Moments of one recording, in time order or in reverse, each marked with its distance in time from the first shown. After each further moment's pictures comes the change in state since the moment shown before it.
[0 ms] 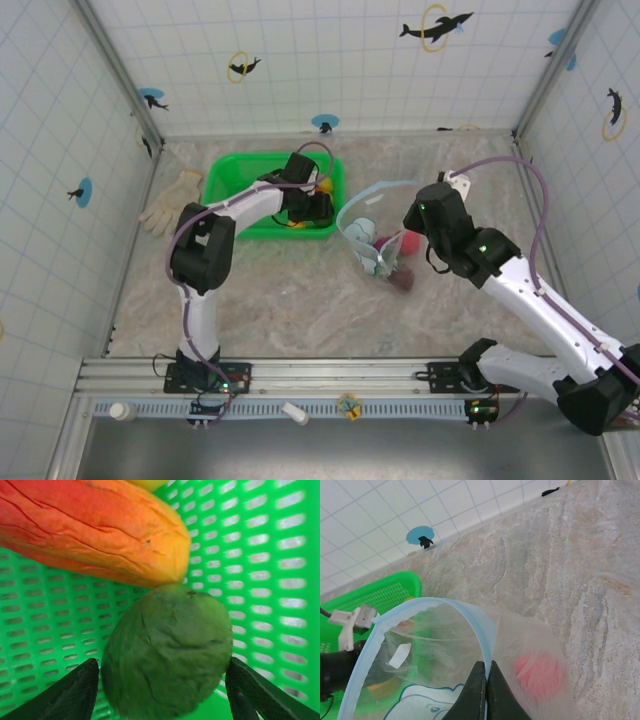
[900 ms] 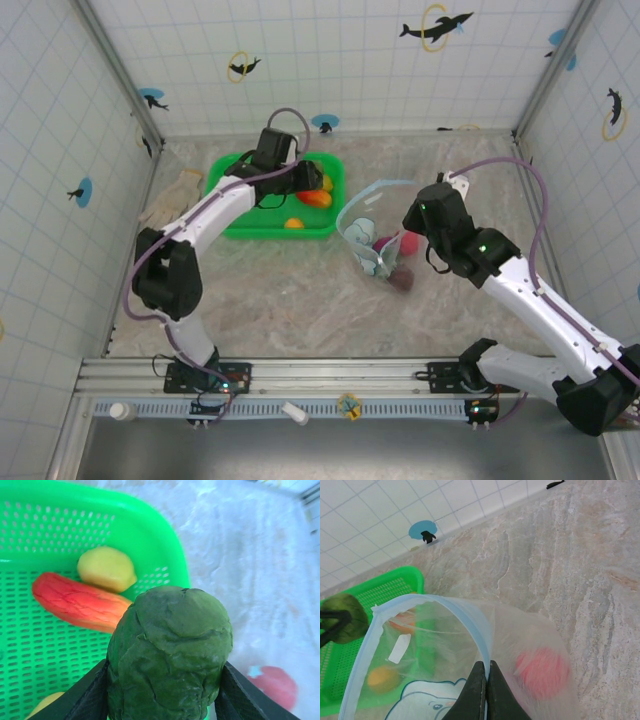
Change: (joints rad) left arm 0.037 -0.301 -0.013 0.030 -0.036 -0.035; right arm -0.010 0.000 -0.013 0.010 -0.035 0.001
